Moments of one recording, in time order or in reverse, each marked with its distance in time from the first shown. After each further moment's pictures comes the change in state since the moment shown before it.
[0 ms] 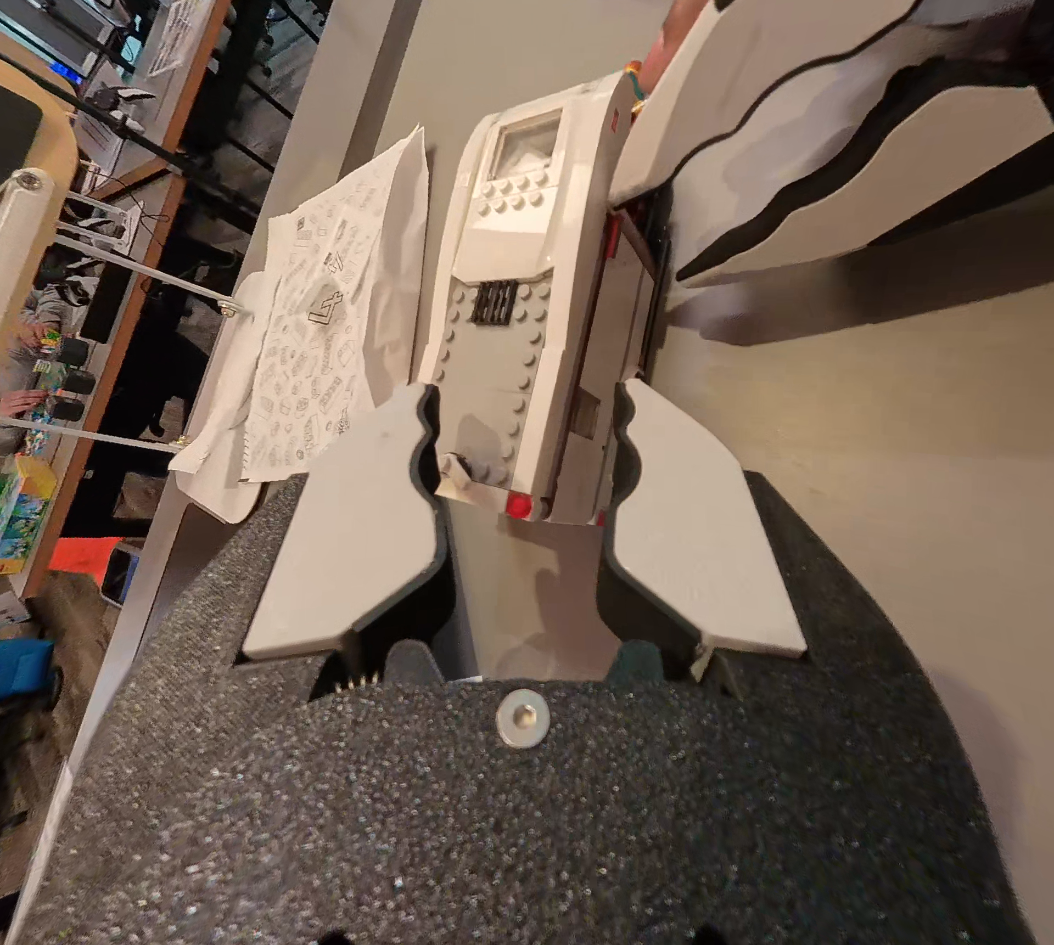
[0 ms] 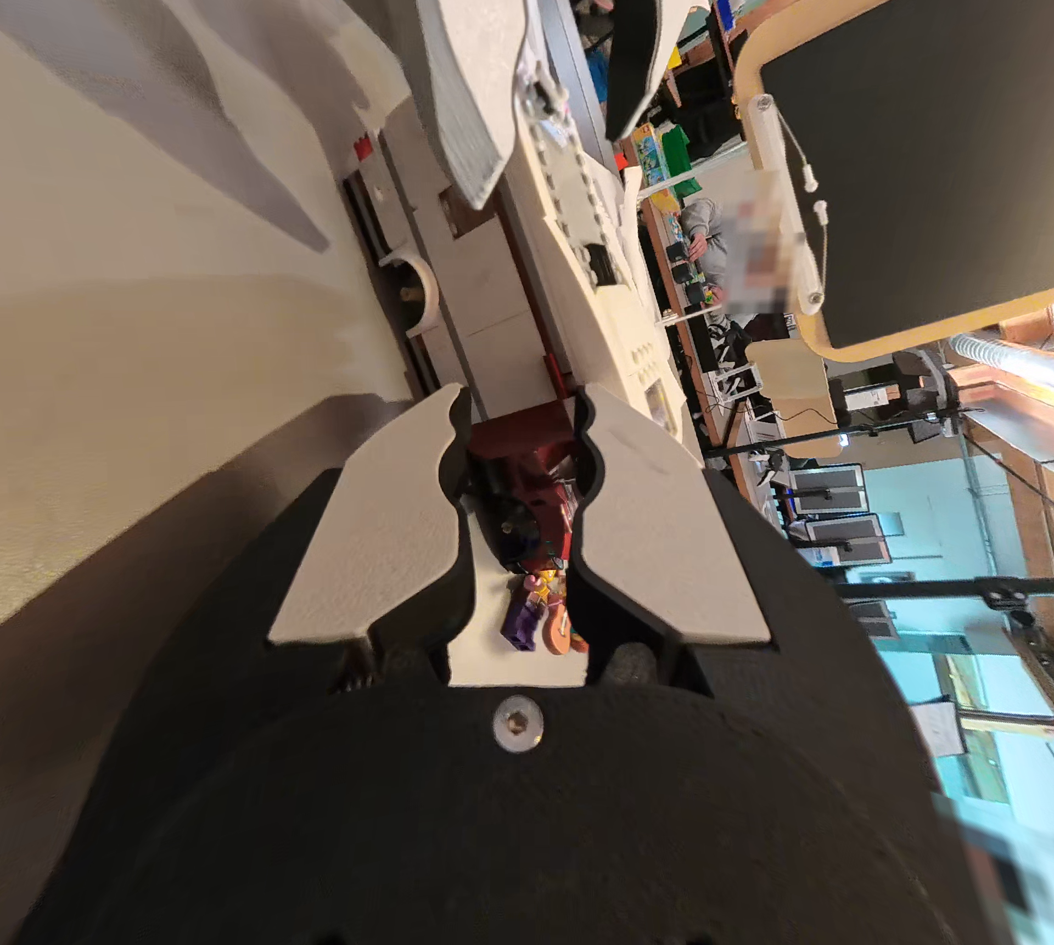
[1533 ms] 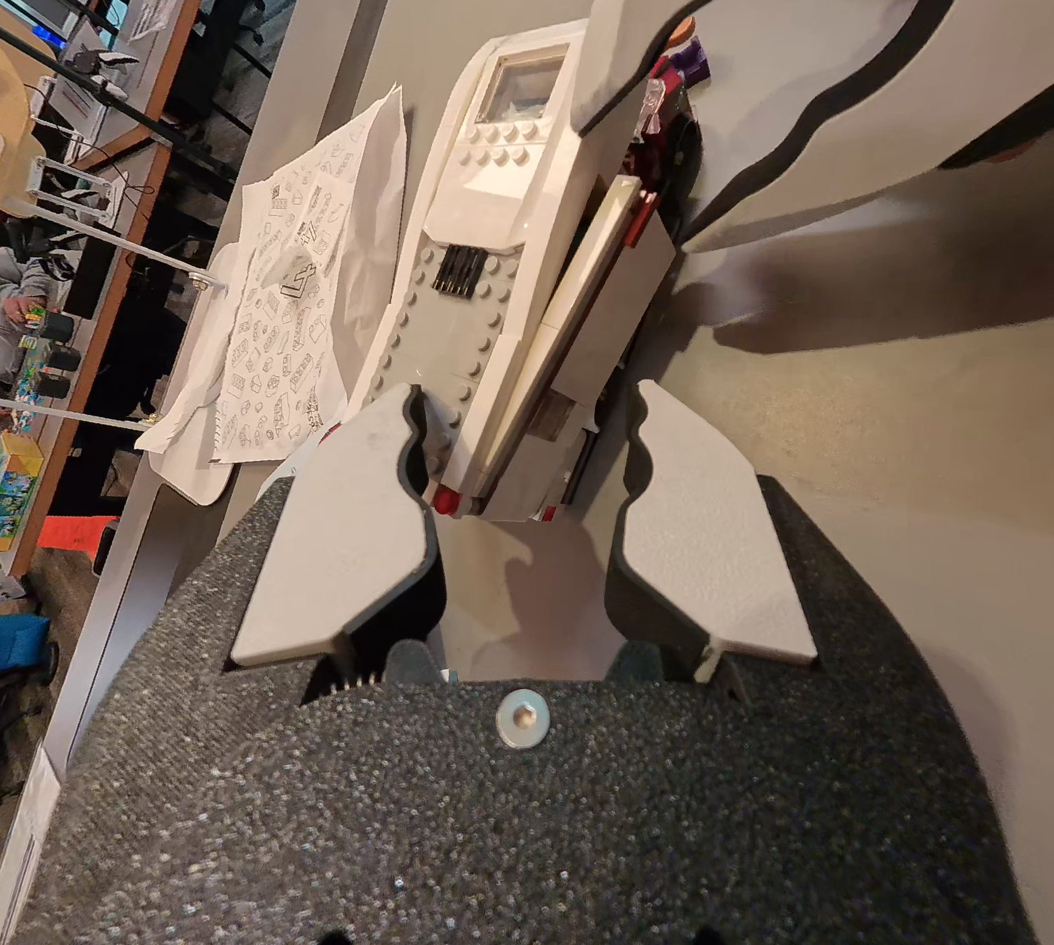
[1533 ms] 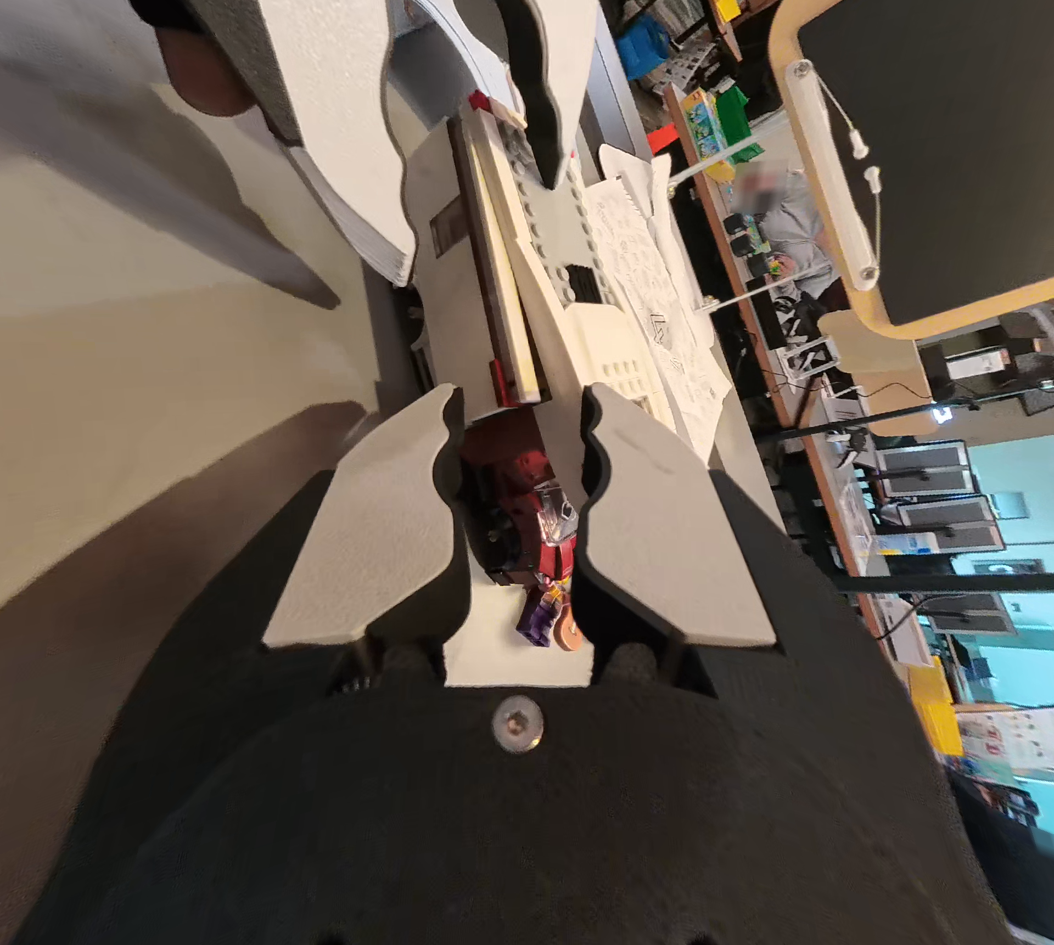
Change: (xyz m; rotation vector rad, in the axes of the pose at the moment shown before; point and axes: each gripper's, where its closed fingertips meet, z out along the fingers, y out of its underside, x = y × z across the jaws) left arm 0.012 0.013 0.008 -0.034 -0.004 -0.015; right arm 0.006 -0.014 -0.009 -0.031 -0.096 0.114
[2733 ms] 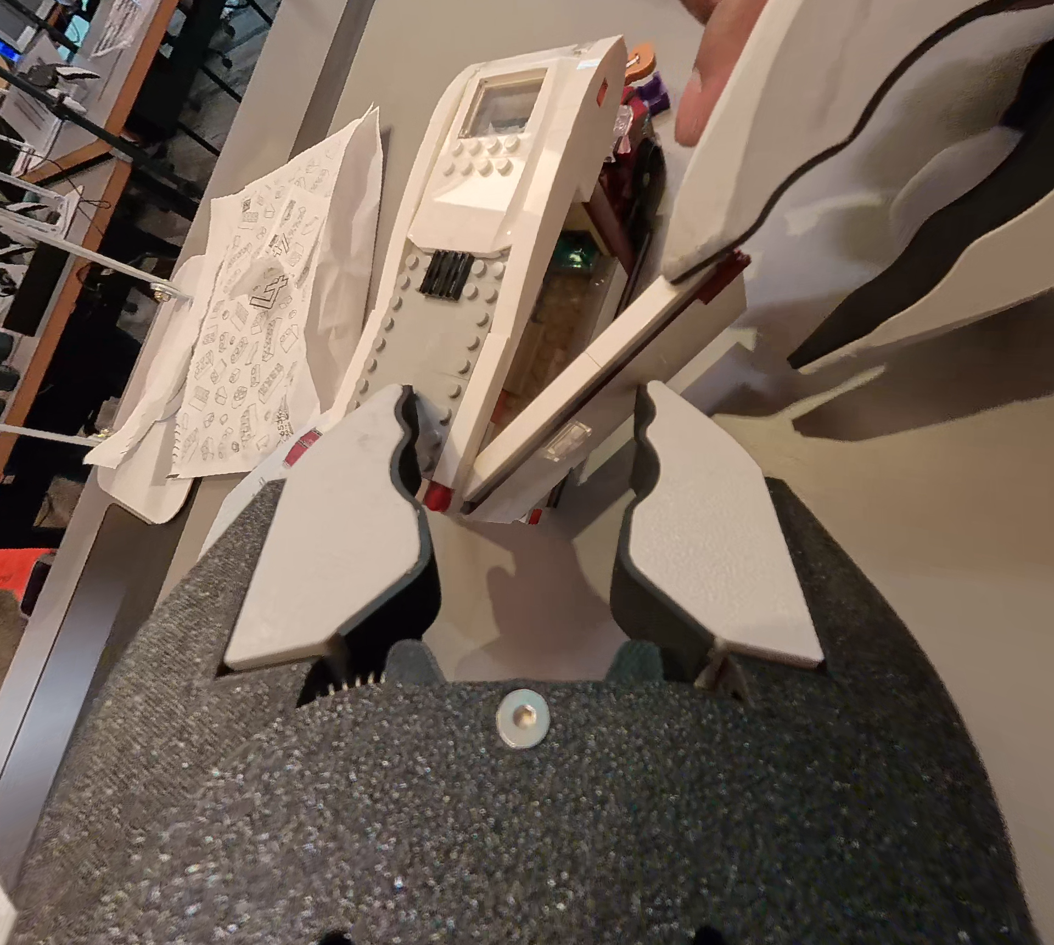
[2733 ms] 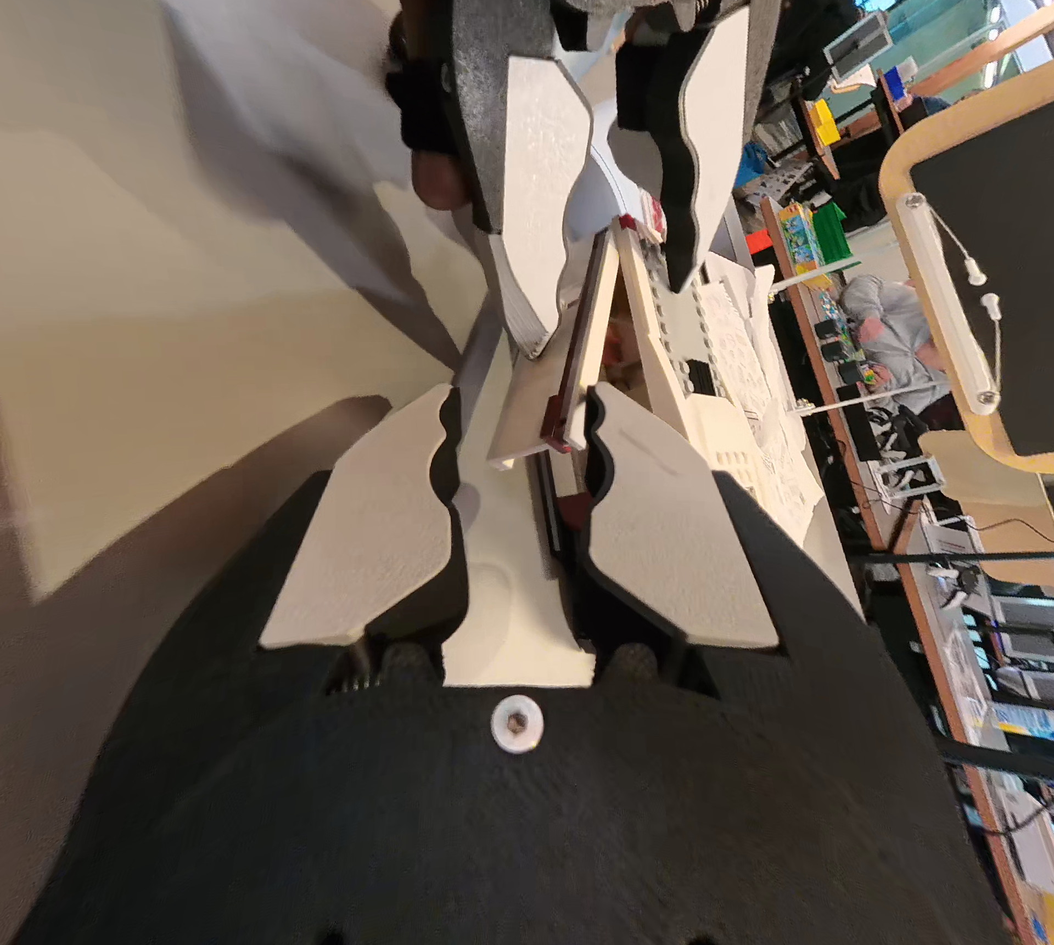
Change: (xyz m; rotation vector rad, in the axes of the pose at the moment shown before) left arm 0.007 -0.002 -0.006 0.054 0.062 -0.035; right arm -0.046 -0.029 -0.013 0.159 -0.190 -0.044
